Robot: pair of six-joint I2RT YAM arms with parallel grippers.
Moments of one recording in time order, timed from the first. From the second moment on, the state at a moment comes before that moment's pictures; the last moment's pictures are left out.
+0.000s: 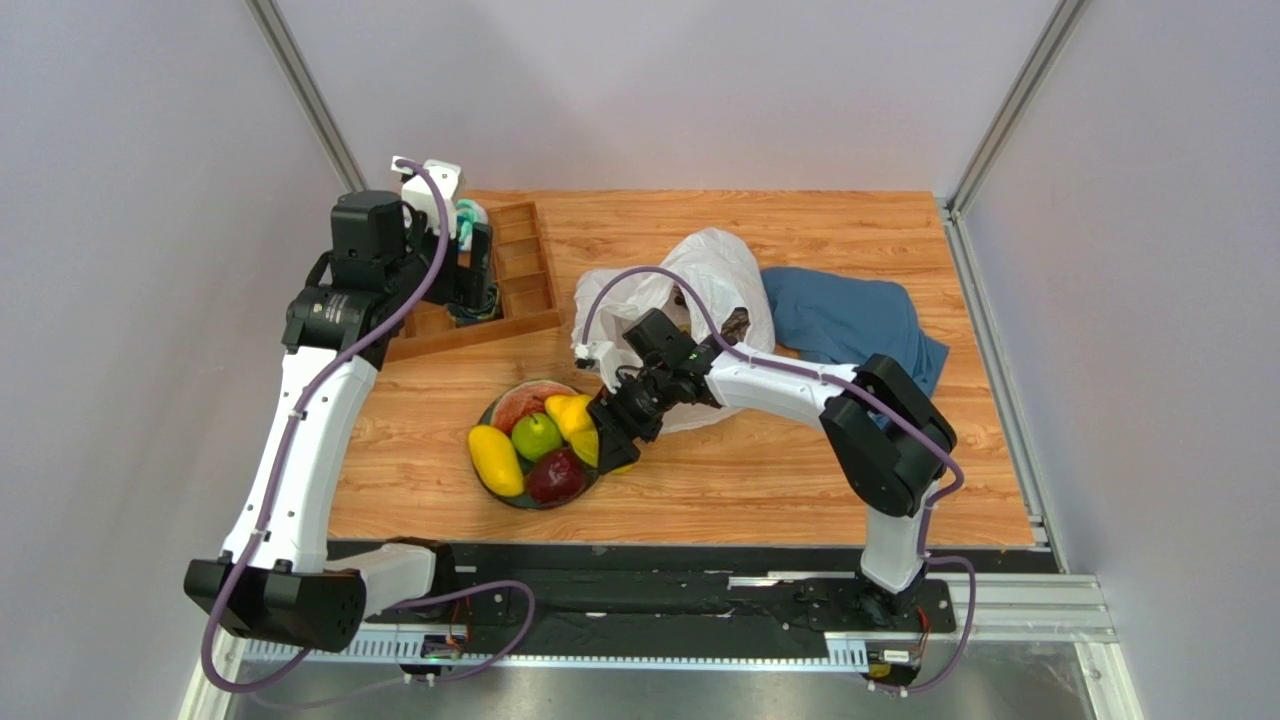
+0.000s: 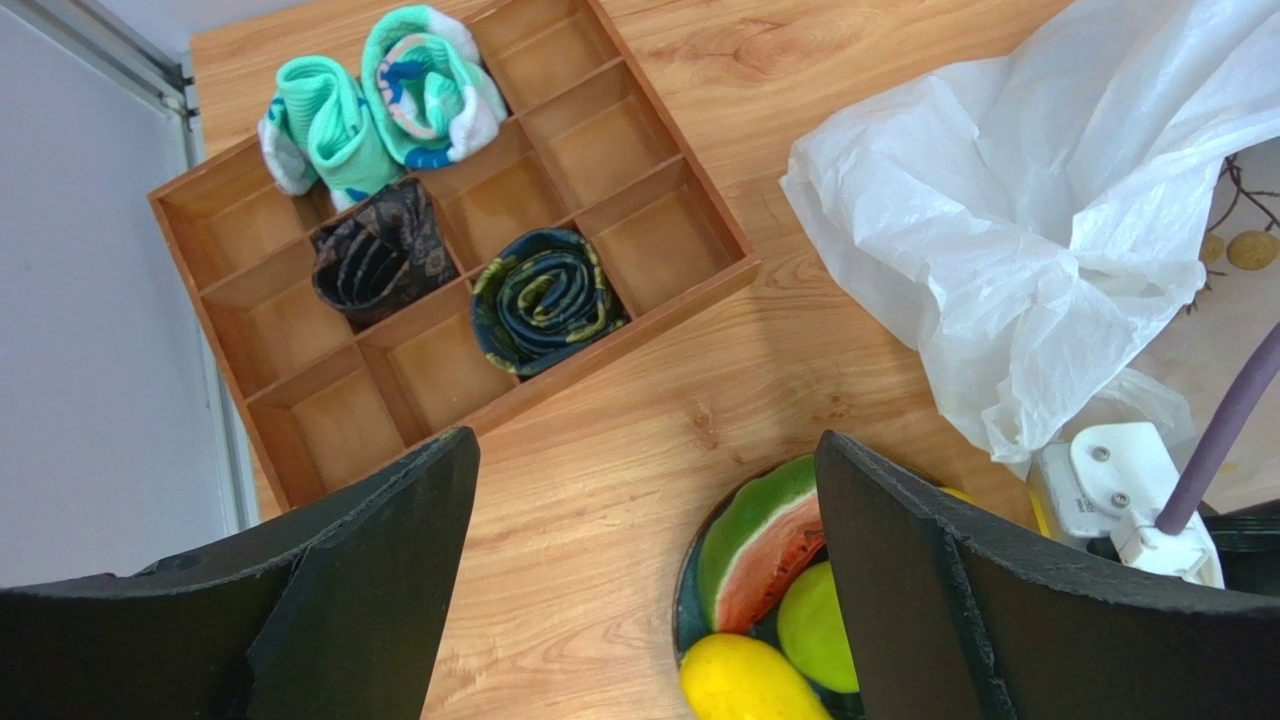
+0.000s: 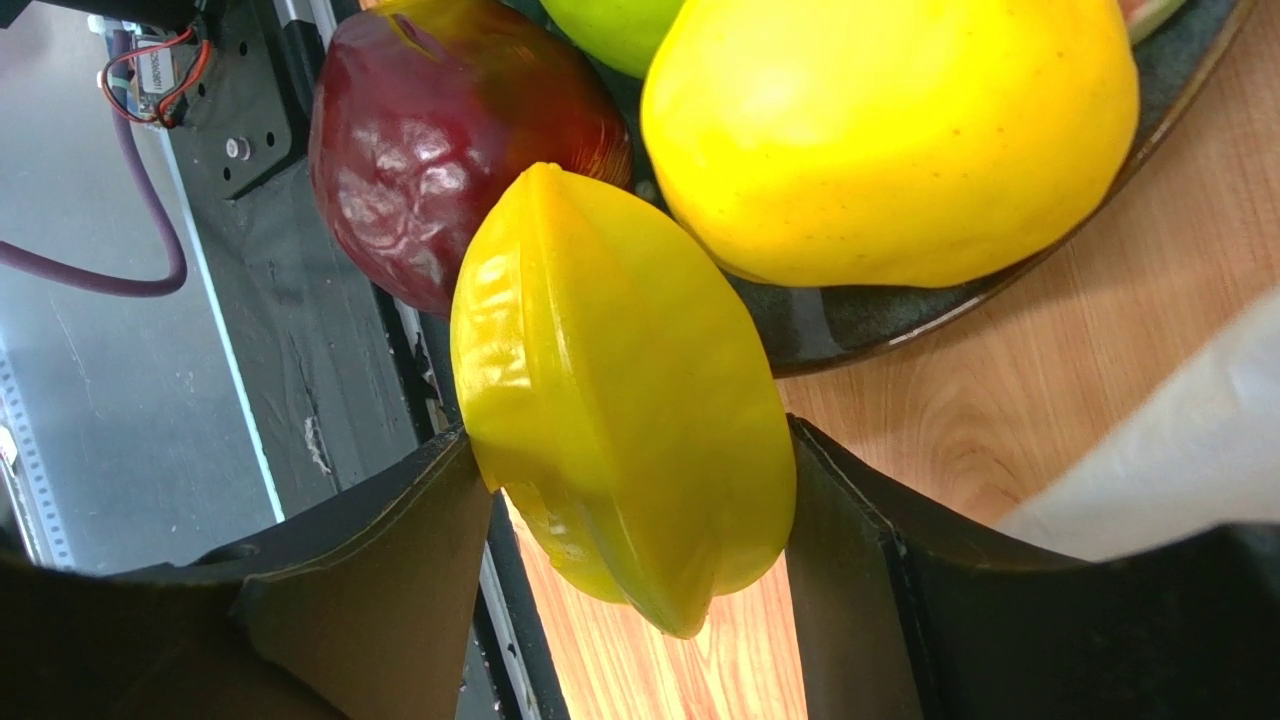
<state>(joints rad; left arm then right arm) -0.13 1.19 1.43 -0.74 0.08 0.12 0.83 1.86 1.25 -0.38 -0.67 -0.03</state>
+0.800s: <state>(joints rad) -0.13 1.26 1.43 -0.74 0.16 0.10 0.85 1.93 1.32 -0.36 -0.66 -0.02</state>
